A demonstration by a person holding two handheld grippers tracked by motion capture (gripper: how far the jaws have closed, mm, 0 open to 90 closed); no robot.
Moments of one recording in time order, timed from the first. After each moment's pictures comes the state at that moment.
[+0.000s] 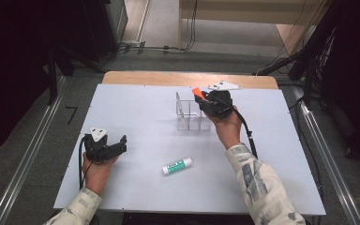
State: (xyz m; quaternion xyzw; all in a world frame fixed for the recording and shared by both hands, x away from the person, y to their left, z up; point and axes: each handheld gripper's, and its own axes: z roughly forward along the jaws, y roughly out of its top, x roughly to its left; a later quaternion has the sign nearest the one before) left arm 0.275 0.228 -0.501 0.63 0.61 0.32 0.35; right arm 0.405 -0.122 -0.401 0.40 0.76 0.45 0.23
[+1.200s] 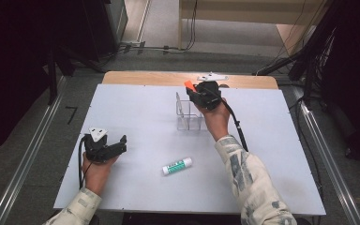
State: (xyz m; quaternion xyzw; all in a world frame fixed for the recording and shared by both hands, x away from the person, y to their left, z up) left arm 0.275 0.228 -0.500 0.63 0.61 0.32 0.36; right arm 0.436 -0.092 -0.403 0.41 0.76 0.45 0.23
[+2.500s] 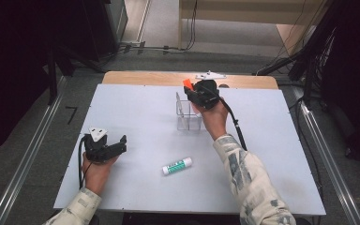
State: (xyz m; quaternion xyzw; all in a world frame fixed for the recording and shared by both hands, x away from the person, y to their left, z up) left arm 0.275 0.229 -0.500 0.63 0.61 0.32 0.36; right arm 0.437 -0.087 -0.402 0.41 0.76 0.45 0.22
